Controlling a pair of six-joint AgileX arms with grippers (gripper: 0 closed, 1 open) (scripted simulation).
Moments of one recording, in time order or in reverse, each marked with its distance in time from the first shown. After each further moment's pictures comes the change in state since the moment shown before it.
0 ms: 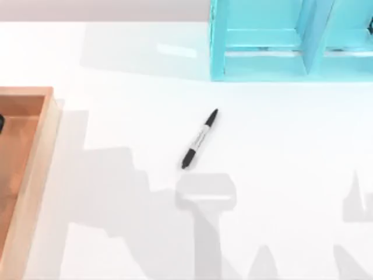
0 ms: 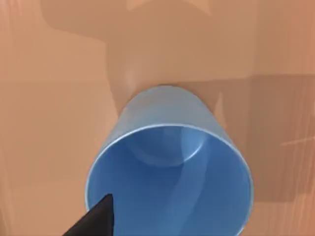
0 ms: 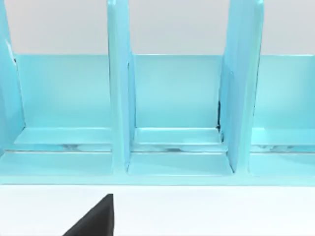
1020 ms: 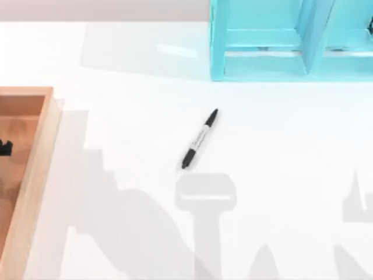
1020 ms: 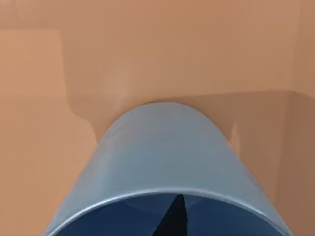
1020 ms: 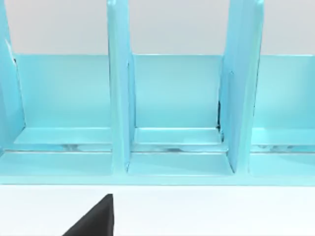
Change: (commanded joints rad) left arm 0.003 0.049 -0.135 0.182 0.000 0.004; right arm 0.000 0.000 0.000 0.000 0.000 0.000
